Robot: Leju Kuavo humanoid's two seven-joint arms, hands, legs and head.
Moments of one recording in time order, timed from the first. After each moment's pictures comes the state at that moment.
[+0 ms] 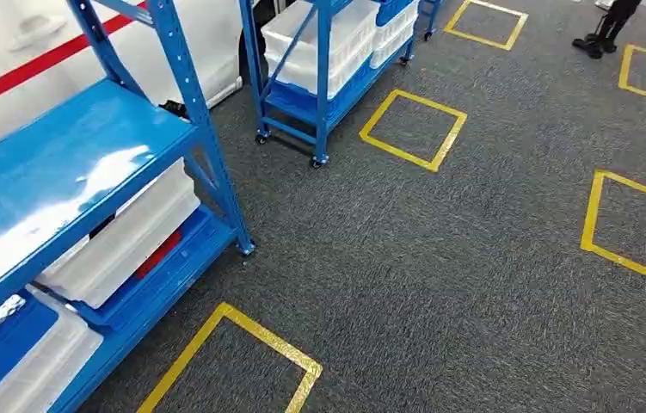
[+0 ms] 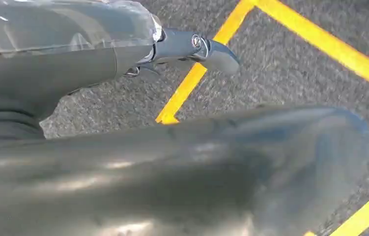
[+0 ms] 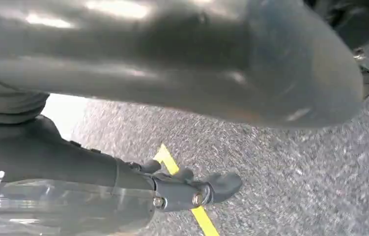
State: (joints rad) left arm -0.11 -0.02 1.24 -0.21 -1.10 -0.02 -0.38; right arm -0.07 0.10 -1.08 -0.20 1.26 -0.02 0.06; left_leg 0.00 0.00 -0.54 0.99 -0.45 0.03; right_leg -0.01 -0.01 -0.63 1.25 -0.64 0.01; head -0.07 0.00
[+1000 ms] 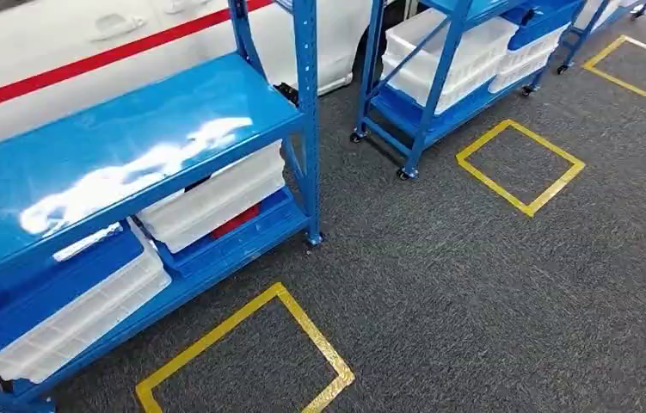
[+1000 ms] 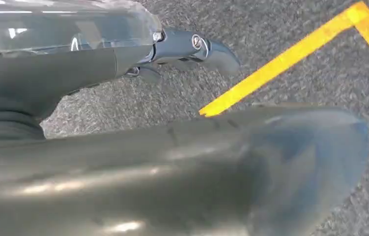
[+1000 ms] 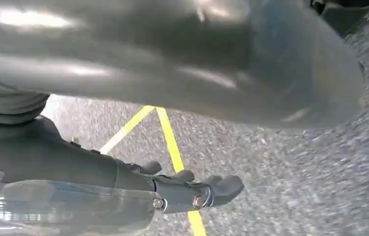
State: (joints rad) left arm -0.10 -0.02 1.23 -0.21 -1.13 -0.01 -0.33; right arm -0.08 0.09 -1.11 -0.20 1.24 -0.03 0.05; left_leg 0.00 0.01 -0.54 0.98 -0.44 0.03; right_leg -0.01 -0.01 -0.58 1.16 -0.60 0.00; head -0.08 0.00
